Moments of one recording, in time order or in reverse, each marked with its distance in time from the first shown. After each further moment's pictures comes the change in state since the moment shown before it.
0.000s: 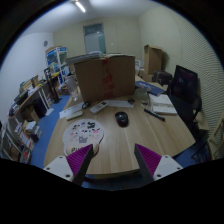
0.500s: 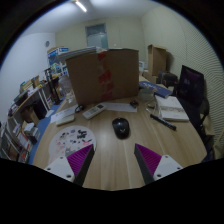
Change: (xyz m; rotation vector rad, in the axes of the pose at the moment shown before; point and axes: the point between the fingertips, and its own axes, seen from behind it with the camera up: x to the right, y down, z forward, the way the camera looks) arm 0.019 -0.022 0.118 0.027 -0.037 -0.014
